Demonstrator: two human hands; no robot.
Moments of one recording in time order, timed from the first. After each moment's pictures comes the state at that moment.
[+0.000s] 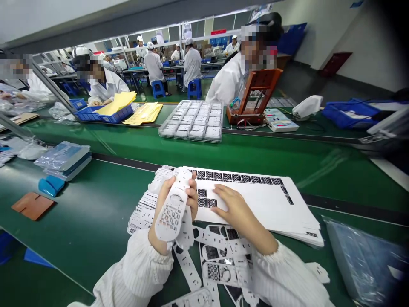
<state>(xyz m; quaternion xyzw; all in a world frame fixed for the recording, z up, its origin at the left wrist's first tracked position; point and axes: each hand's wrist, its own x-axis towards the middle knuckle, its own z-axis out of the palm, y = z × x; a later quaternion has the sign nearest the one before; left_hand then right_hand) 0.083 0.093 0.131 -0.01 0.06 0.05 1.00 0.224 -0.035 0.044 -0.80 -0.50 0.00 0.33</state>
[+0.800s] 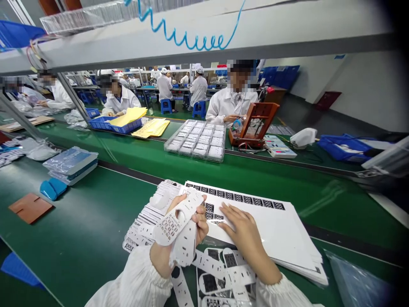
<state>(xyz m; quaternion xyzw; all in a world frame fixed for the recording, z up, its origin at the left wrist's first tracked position) 0.089 0.091 0.124 0.04 0.05 0.02 1.00 0.239 -0.046 0.014 -0.83 -0.50 -0.10 0.22</state>
